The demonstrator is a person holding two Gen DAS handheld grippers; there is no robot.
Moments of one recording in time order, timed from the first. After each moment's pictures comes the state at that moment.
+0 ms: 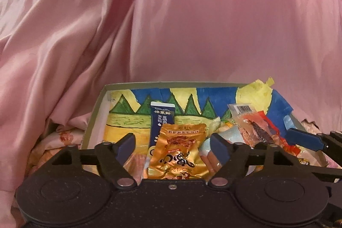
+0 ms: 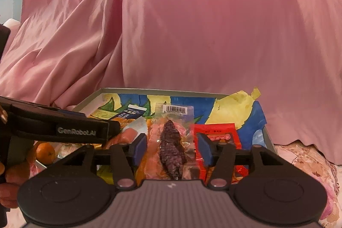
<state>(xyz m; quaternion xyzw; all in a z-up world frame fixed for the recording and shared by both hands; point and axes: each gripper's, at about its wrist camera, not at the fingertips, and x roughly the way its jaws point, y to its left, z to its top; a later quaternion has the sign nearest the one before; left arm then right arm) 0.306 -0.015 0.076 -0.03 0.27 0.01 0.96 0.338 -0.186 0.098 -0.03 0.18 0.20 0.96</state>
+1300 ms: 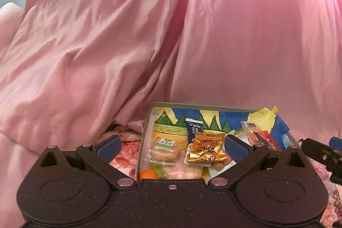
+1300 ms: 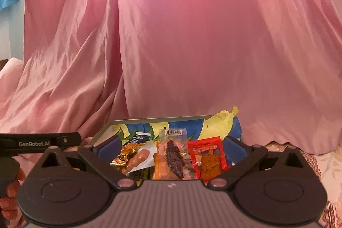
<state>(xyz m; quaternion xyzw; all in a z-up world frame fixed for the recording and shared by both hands) 0.189 0.016 0.111 -0.06 0.19 0.08 0.98 0.259 -0.225 0.137 0.05 0.13 0.19 0.97</state>
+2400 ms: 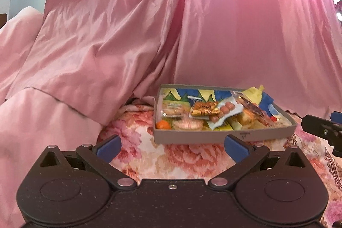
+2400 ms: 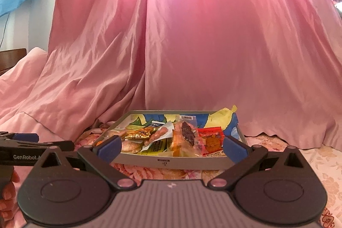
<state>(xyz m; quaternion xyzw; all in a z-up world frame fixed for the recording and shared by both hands) 0.064 0.003 0.080 -0.04 0.18 0.07 0.98 0.151 -0.234 0.123 0.01 0.09 0.20 0.98</state>
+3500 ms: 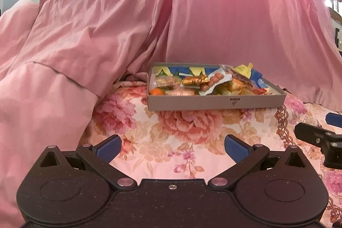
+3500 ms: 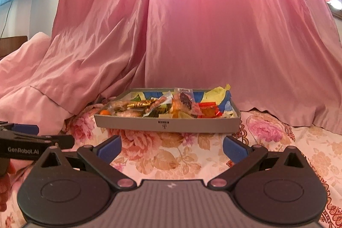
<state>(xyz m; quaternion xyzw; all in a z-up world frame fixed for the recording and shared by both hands) 0.031 -0.004 0.041 -0.03 0.20 0.05 0.98 0.105 -0.241 0.077 -0.01 0.12 0.19 0.98</state>
